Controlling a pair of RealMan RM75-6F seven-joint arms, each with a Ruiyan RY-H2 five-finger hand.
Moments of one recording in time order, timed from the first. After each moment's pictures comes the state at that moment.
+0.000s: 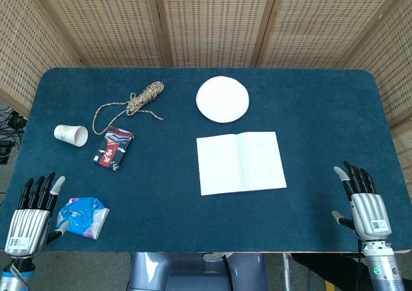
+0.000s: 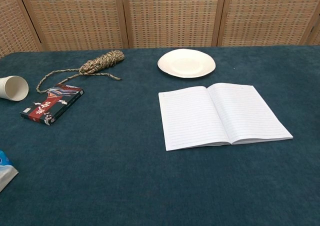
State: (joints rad) left arm 0.02 -1.29 0.01 -1.72 1.69 1.61 0.47; right arm 0.10 -1.20 0.07 -1.65 -1.53 1.49 -0.02
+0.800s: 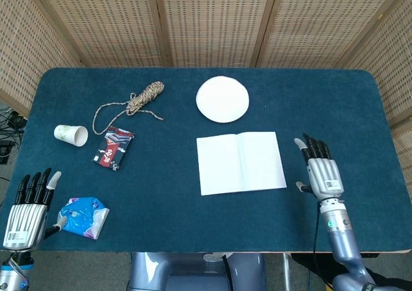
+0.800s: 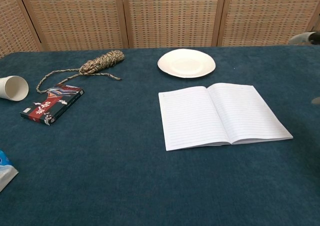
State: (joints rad) left arm 0.00 -1.29 -0.02 -1.71 1.62 1.58 0.45; right arm 0.36 -1.37 0.25 -1.71 -1.21 1.22 -0.30
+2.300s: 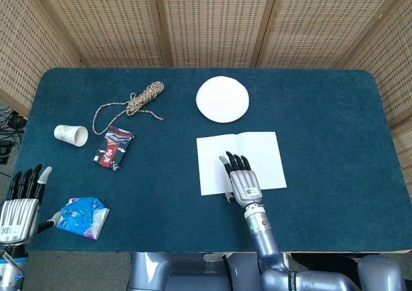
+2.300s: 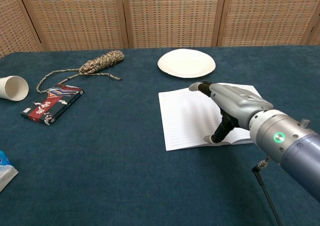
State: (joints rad) left arm -0.02 -1.28 -0.04 -1.69 1.53 1.56 0.37; right arm 0.59 -1.87 0.23 -1.57 -1.00 1.23 -0.58
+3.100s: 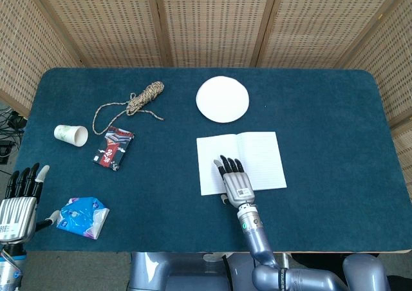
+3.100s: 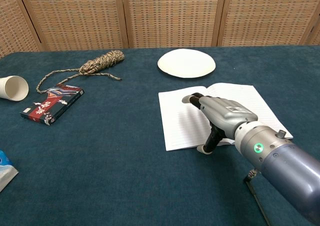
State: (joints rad) left arm -0.03 -1.27 -0.05 -1.68 1.51 1.56 0.36; right arm 0.62 -1.95 0.23 -1.43 -0.98 1.18 -0.58
